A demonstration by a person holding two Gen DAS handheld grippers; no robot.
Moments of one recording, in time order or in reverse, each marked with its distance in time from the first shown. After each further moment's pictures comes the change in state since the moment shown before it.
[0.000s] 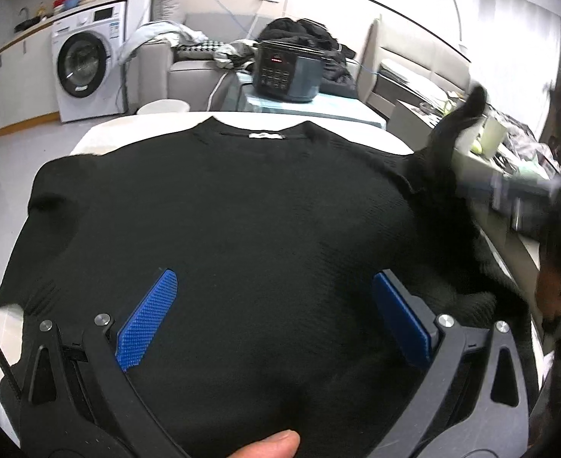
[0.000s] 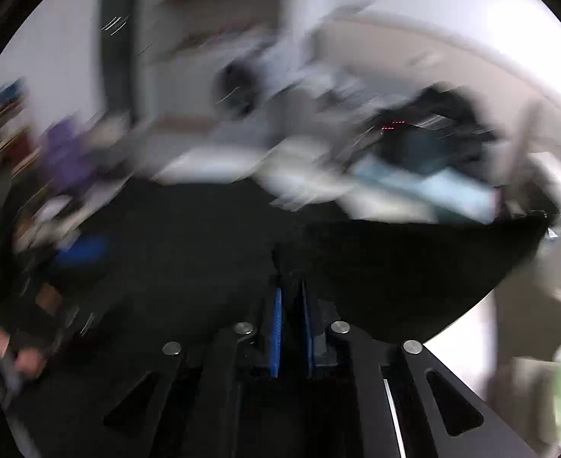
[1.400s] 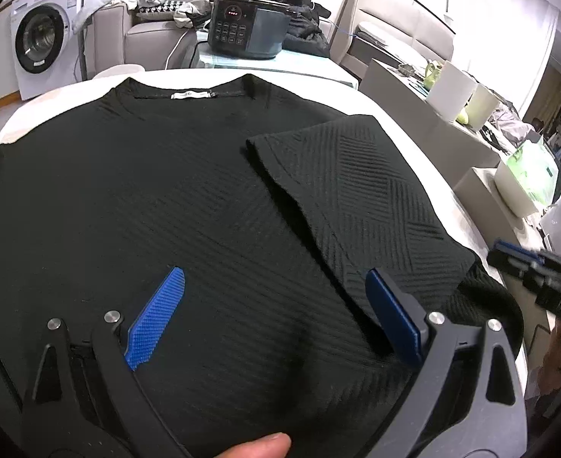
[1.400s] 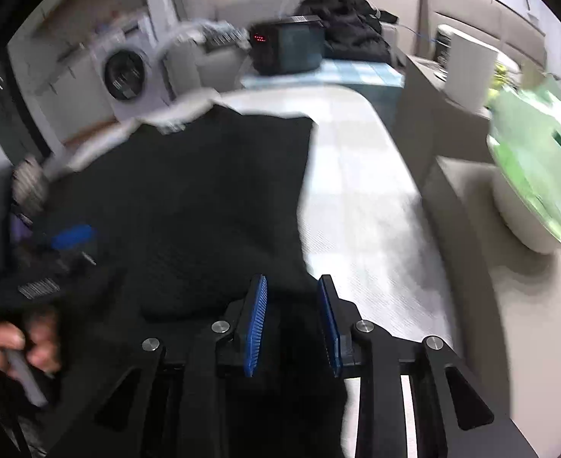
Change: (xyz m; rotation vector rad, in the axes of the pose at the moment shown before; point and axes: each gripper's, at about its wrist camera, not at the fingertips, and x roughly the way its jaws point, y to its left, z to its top) left arm 0.103 -0.074 0.022 0.039 0.164 -0.101; right arm -0.054 -0.076 -0.086 0.495 0.122 -0.222
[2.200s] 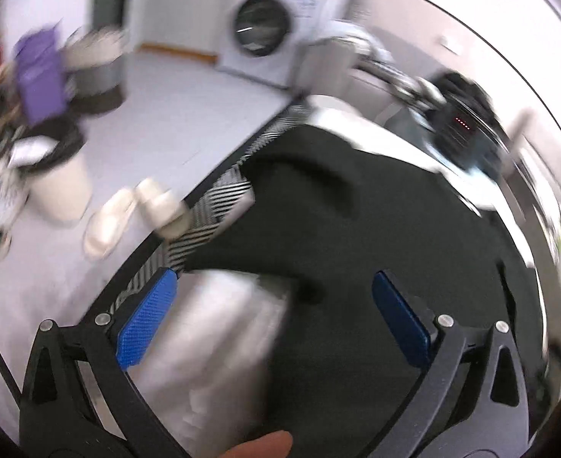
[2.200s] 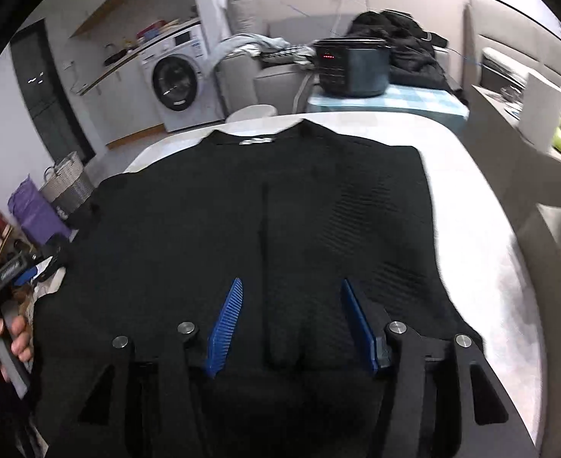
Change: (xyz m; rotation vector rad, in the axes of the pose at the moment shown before) left arm -0.173 0.276 -0.086 -0.605 -0.217 0.452; right arm 0.010 0.110 0.007 -0.089 -0.059 0.129
